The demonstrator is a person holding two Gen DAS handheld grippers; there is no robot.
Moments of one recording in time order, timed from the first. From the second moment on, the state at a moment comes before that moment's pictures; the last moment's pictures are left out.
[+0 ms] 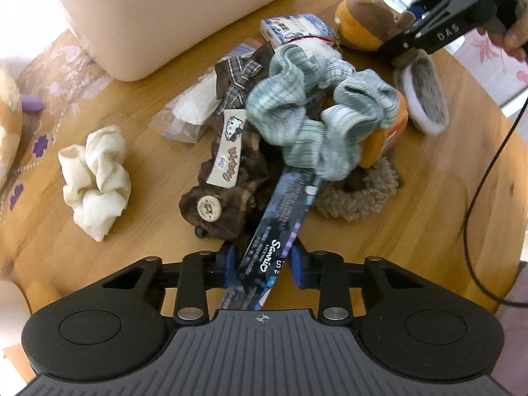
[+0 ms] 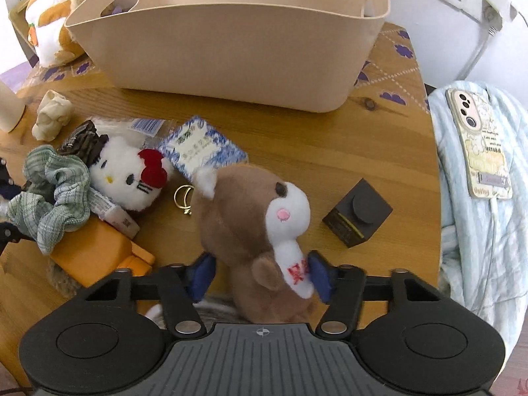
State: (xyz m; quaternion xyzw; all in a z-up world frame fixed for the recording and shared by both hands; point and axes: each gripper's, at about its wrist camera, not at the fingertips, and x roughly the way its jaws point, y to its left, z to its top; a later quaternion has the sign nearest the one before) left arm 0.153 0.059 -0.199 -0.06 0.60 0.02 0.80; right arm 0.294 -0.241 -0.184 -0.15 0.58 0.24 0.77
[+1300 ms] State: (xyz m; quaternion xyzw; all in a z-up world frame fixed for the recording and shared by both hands) left arm 0.148 0.055 -0.078 -0.13 0.45 0.17 0.87; right arm 0.265 -0.260 -0.060 -0.07 0.47 0.22 0.85
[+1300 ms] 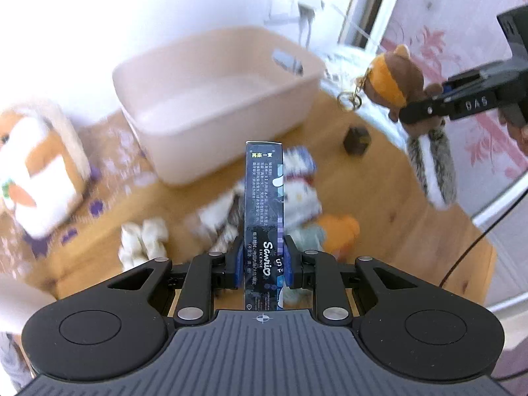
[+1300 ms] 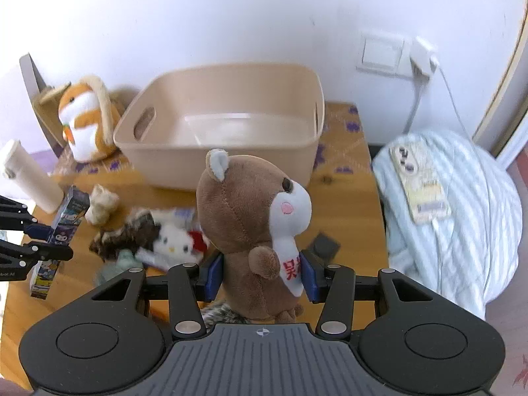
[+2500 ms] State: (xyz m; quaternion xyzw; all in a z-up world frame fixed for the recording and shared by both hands) left arm 0.325 0.226 -0.094 -0.18 0.44 0.33 0.81; right arm 0.459 -0.209 -0.070 0.05 0.44 0.20 0.87
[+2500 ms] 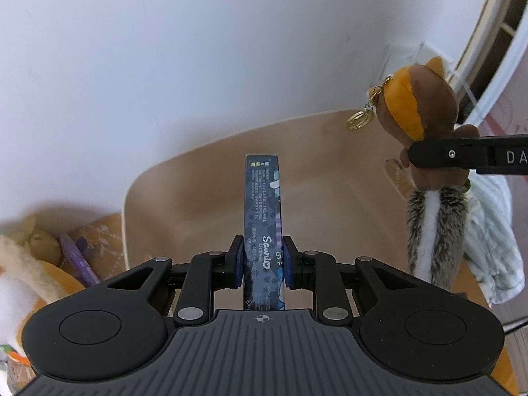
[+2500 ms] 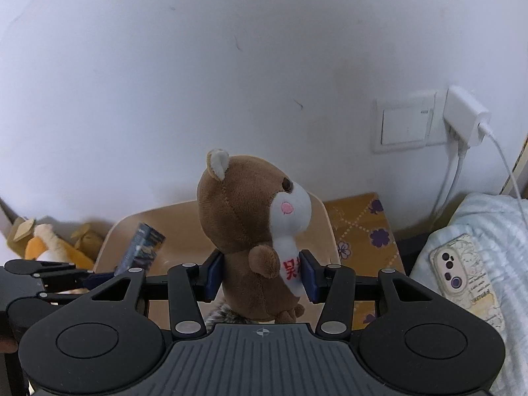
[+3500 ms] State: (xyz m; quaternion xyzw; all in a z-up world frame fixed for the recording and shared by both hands) left arm 0.308 0.217 -0.104 -0.25 0.44 0.37 0.78; right arm 0.425 -0.220 -0.080 0.06 0.45 0.15 0.88
